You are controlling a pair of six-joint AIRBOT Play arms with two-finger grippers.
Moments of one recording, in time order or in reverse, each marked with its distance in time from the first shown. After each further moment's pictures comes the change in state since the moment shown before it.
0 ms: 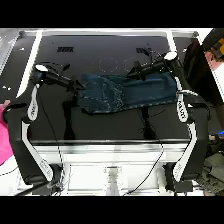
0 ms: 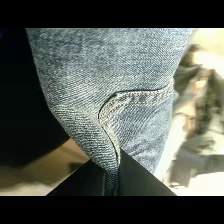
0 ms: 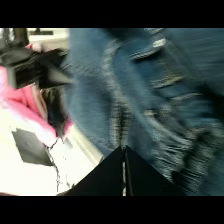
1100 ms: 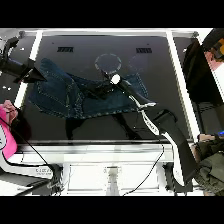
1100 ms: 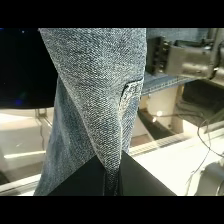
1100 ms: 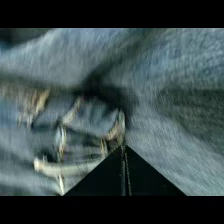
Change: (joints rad) left arm 0.172 0.534 0.000 0.292 -0.203 -0.297; right arm 0.539 -0.114 -0.035 -0.130 -0.517 0.388
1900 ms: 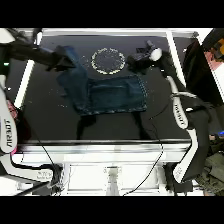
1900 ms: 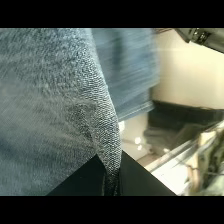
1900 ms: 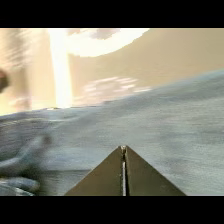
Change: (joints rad) left arm -0.352 -0.011 0.000 -0.127 0.380 -0.100; right arm -0.436 0.249 0.002 -0.433 0.165 -0.005
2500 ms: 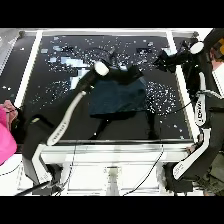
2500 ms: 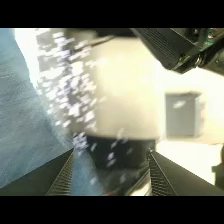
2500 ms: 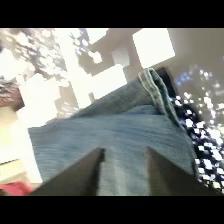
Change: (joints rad) left arm -0.591 -0.370 0.001 -0.246 0.824 -0.039; right arm -0.308 0.044 0.001 0.203 0.155 -0.106
